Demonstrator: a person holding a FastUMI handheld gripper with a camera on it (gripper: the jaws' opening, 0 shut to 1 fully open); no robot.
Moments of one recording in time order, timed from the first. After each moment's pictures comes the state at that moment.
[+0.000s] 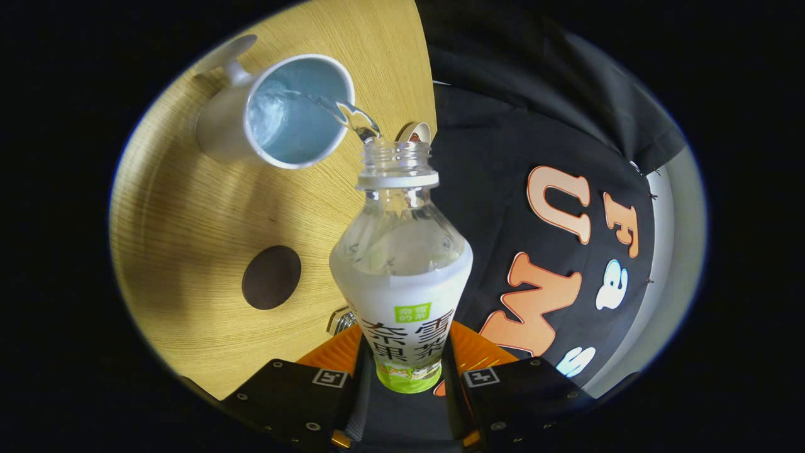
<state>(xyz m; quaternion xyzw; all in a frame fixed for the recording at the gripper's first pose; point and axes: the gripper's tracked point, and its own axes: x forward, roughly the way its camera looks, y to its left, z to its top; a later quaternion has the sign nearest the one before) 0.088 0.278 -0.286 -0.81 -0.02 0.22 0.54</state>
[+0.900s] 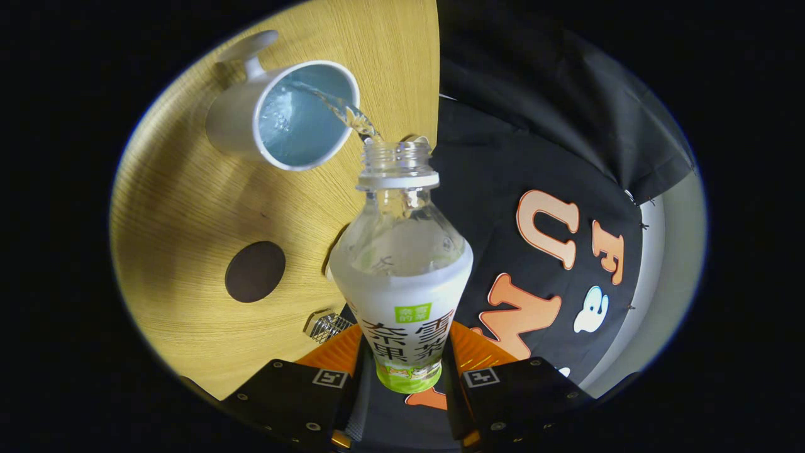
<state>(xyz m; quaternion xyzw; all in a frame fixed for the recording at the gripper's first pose) 0.086 0.295 -0.272 -0.83 -0.08 0.23 0.51</state>
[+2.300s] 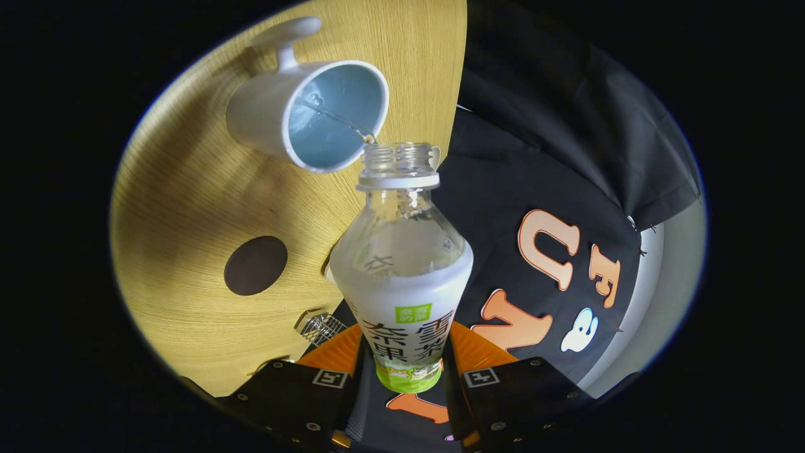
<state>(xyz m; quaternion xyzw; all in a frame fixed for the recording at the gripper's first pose) 0.082 0.301 -0.273 -0.85 -0.09 0.24 0.46</state>
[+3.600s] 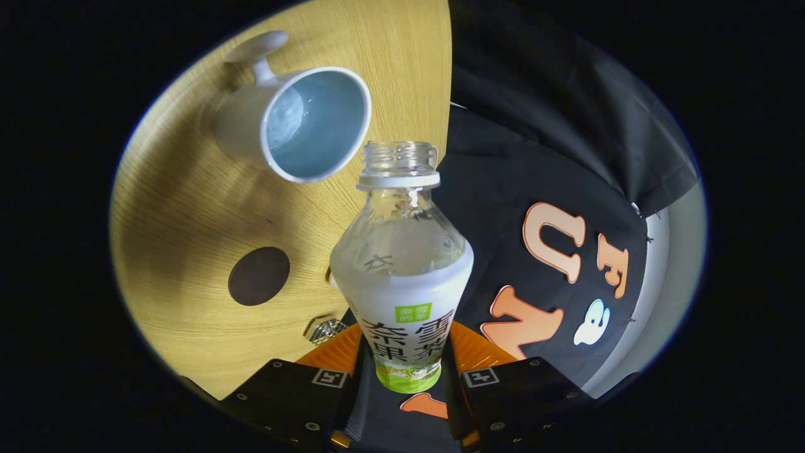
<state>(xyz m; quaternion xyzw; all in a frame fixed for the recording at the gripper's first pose) 0.085 0.295 -0.279 -0.82 -0.05 0.26 0.50</state>
